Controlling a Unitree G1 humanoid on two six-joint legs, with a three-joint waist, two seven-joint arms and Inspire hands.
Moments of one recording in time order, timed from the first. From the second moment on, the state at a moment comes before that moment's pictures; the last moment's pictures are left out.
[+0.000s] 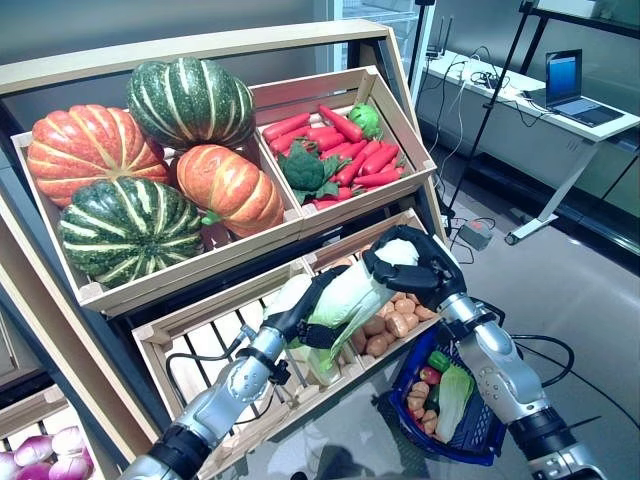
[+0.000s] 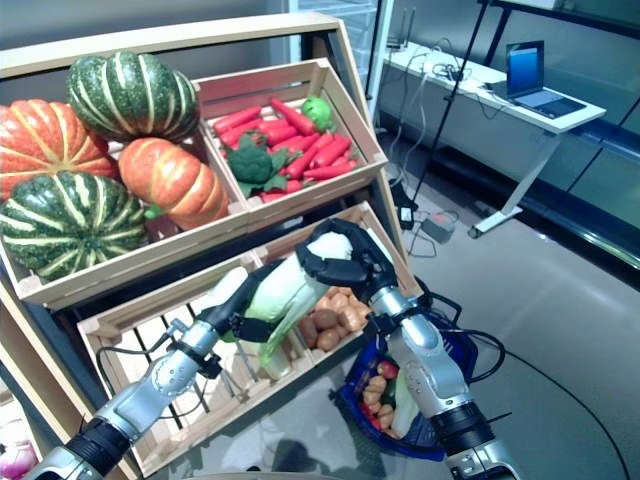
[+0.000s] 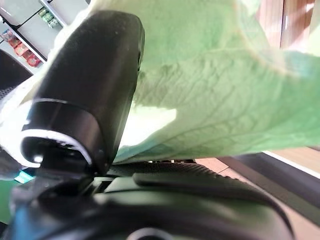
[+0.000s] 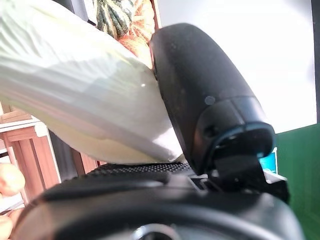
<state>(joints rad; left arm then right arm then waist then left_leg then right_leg) -0.13 0.53 -0.47 0.22 0.29 -0.27 0.16 -0.20 -0.41 0.28 0.06 0.68 -0.10 0.18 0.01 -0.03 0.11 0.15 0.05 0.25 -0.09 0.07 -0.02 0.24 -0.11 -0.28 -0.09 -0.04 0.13</state>
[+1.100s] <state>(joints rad) -0.06 0.53 -0.42 0.51 0.42 -0.31 0.19 -0.09 -0.54 0.08 0.12 0.59 -0.11 0.18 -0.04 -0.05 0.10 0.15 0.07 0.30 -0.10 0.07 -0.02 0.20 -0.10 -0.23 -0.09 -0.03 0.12</state>
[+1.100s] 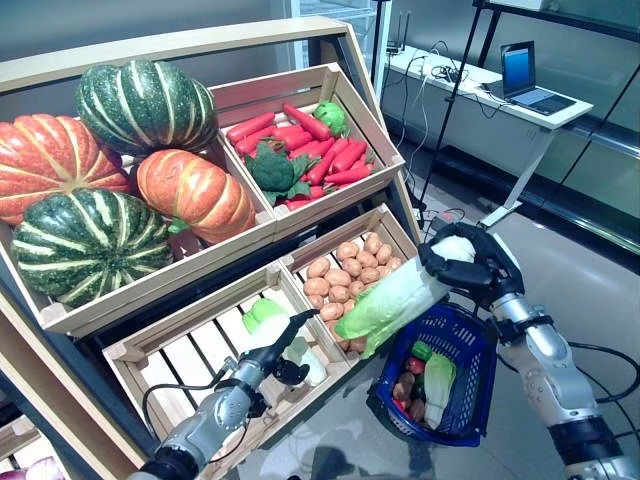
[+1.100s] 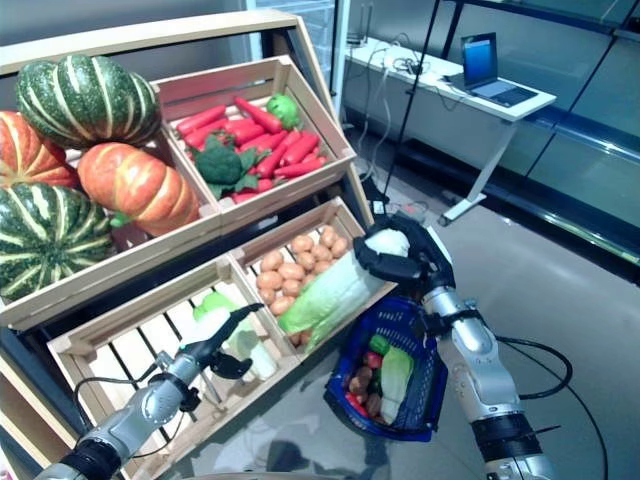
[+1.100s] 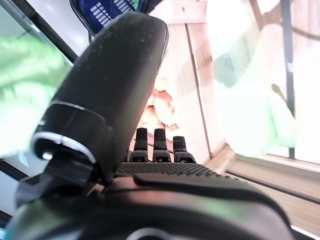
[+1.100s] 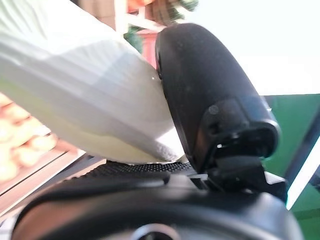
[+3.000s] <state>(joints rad) -0.32 0.63 -0.43 0.28 0.07 -0.35 0.54 -0.72 -0.74 0.09 0.95 0.52 -0.13 -0.48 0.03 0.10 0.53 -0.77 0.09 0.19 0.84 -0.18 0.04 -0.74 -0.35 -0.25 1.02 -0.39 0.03</state>
